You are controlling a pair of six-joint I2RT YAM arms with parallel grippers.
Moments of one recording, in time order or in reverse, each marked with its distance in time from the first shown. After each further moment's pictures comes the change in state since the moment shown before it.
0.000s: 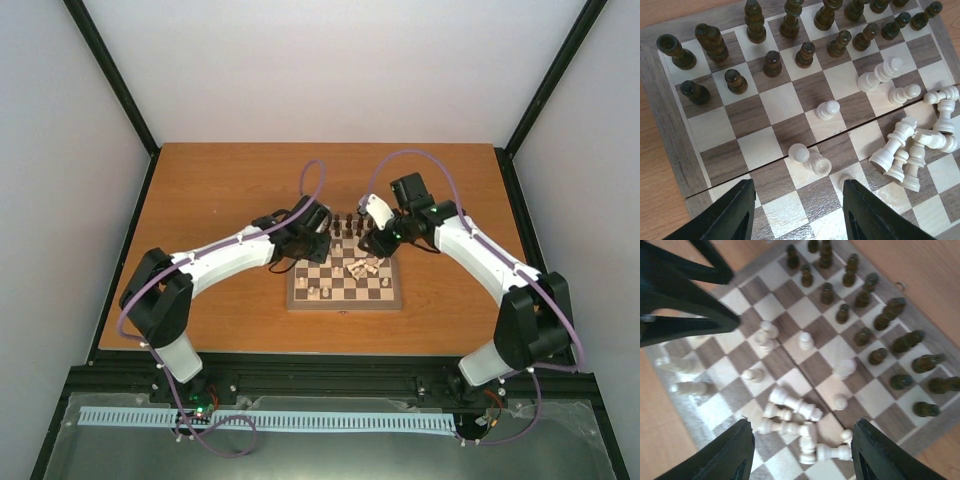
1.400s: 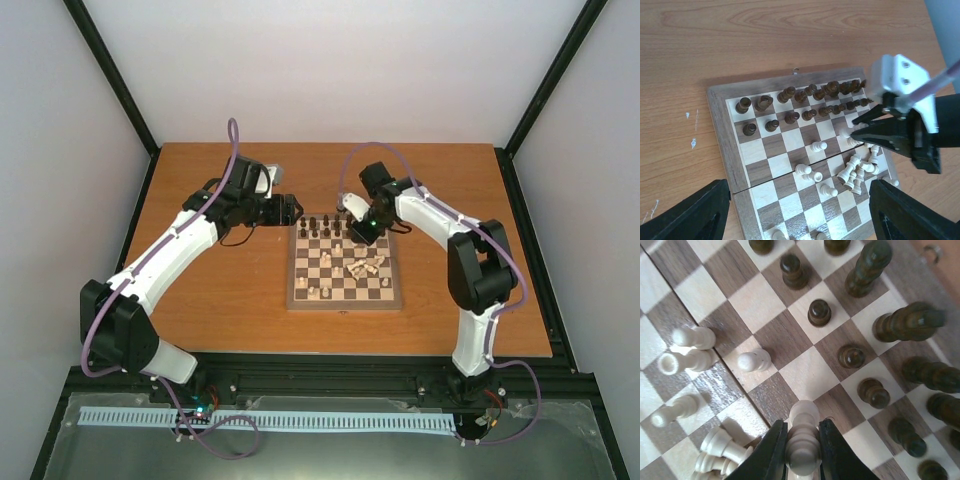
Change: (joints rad) left arm 0.327 -0.223 0.080 -0.116 0.350 0.006; right arm 0.038 0.462 0.349 -0.156 0.122 -0.060
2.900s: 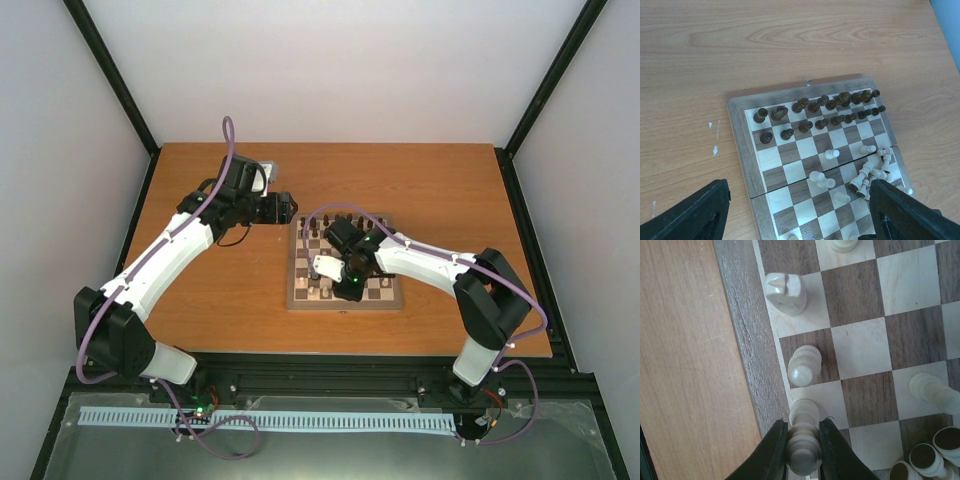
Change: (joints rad) left arm 0.006 -0.035 0.000 -0.005 -0.071 0.030; right arm 0.342 -0.236 -0.340 0.051 0.072 -0.109
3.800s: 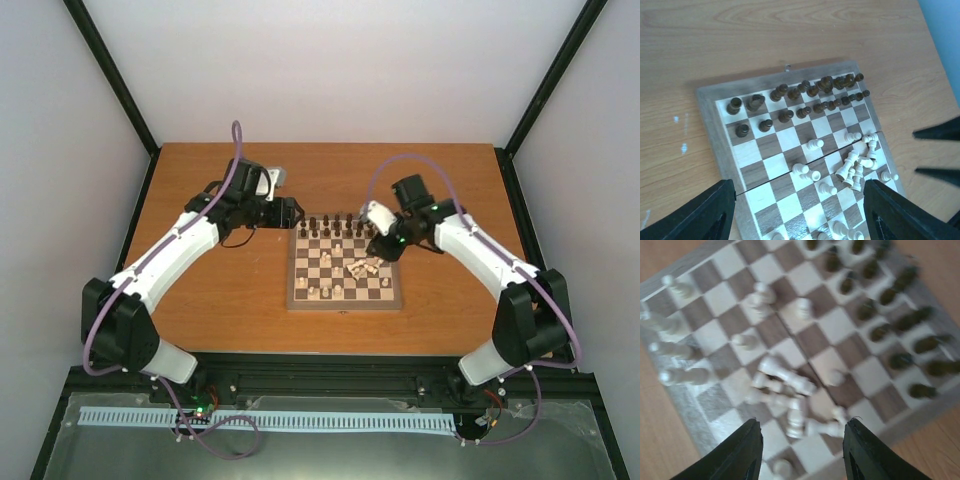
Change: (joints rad) left arm 0.001 0.018 -0.036 0.036 0.093 0.012; right arm -0.333 -0.191 0.006 0.019 -0.119 0.016
